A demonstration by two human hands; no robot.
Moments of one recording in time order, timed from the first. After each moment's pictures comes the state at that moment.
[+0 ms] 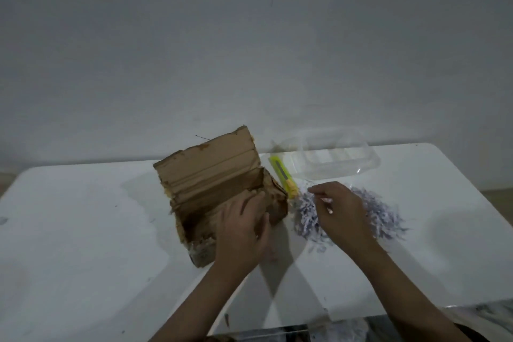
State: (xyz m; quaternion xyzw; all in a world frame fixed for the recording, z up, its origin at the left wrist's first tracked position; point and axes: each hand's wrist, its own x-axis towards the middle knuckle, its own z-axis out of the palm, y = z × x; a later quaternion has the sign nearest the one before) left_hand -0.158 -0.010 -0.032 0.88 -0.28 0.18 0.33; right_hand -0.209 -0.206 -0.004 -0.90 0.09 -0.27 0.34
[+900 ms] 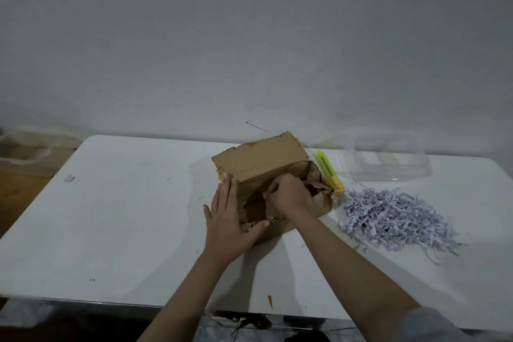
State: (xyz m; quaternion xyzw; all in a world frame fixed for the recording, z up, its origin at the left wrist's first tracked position) left_hand -0.135 0.096 -0.068 0.93 -0.14 0.02 0.33; right_hand -0.097 -0.062 -0.040 -0.94 0.18 0.02 0.30
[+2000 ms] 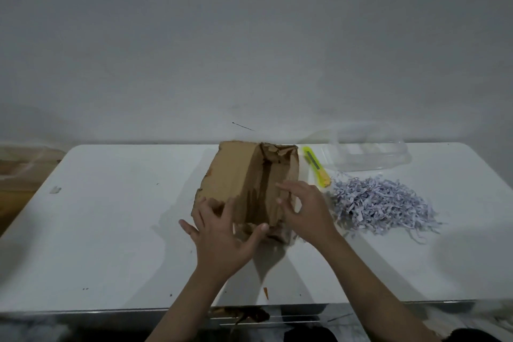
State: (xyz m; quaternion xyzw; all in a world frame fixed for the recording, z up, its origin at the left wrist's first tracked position) left_hand -0.170 0.097 -0.051 0.95 -0.11 0.10 0.28; right_hand -0.180 -0.093 -0.032 -0.91 0.04 -0.17 0.38
